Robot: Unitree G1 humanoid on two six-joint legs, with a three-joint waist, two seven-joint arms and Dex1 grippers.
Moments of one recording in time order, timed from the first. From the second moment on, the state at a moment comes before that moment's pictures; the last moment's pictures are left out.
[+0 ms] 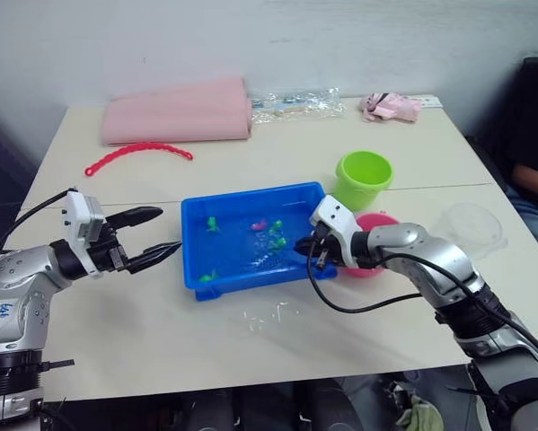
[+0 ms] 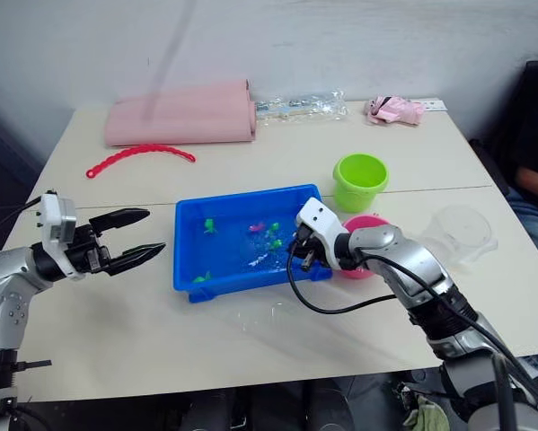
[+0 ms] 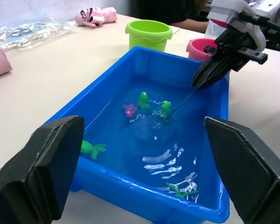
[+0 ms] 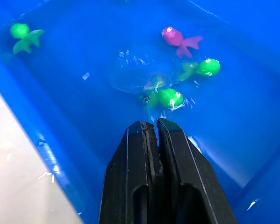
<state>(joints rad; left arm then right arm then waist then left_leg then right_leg) -0.24 0.75 0.33 0.00 -0.56 0.31 -1.07 -0.67 -0.61 0.39 -0.06 0.41 0.77 0.69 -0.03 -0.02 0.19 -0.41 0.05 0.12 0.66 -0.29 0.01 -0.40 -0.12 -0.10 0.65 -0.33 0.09</state>
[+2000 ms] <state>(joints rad) -0.53 0.60 0.09 0.03 -0.60 0.33 -1.18 0.10 -0.69 -0.46 -0.67 0.47 0.51 0.74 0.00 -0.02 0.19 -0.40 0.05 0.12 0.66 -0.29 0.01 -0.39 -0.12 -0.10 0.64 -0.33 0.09</state>
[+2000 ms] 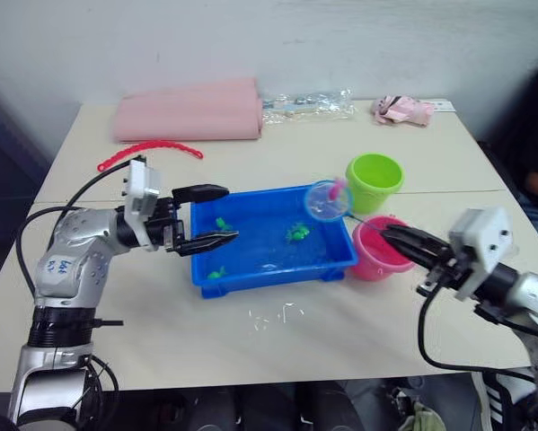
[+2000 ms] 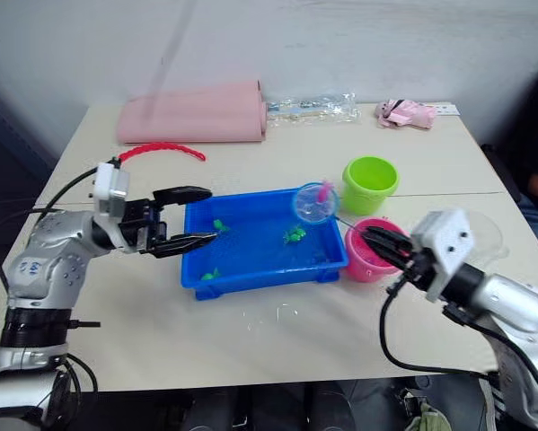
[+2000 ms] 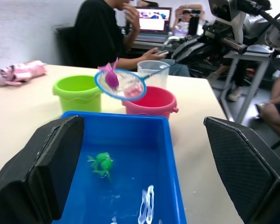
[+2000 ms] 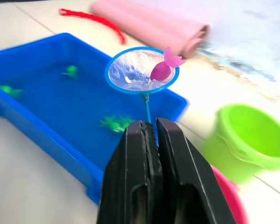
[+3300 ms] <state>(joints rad) -0.57 0.51 0.02 0.13 -0.55 0.28 -1.24 0.22 -0.95 -0.61 -0.13 -0.69 -0.90 0.29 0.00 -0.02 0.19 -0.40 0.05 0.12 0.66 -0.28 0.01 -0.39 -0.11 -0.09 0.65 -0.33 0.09</state>
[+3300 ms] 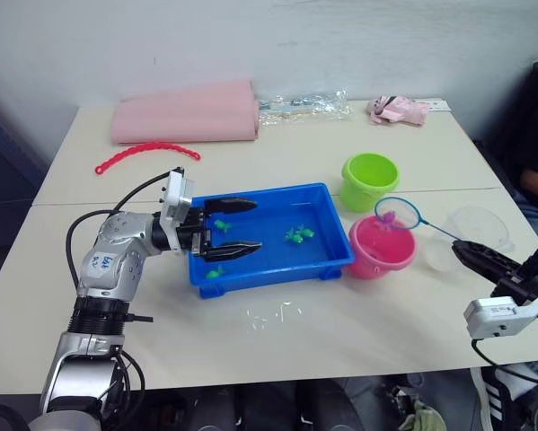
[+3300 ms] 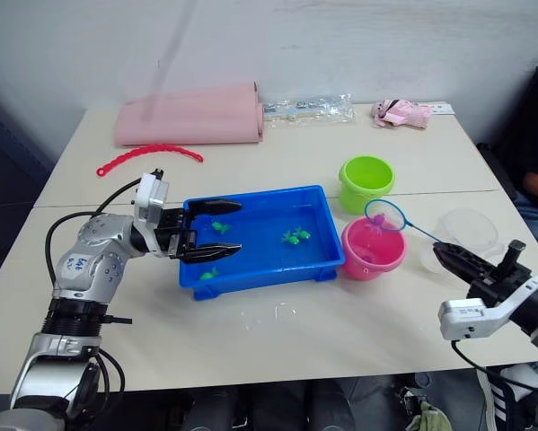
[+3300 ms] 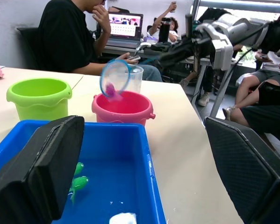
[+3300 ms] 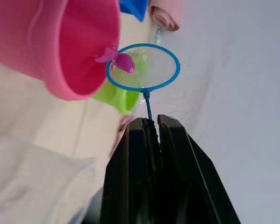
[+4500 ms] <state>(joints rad) -0.57 0.51 0.03 0.14 -0.54 0.25 -1.23 0.36 -0.98 -0.60 -0.08 -0.88 -0.89 0.01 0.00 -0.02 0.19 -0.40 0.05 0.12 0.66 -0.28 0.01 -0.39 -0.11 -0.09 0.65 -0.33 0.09</state>
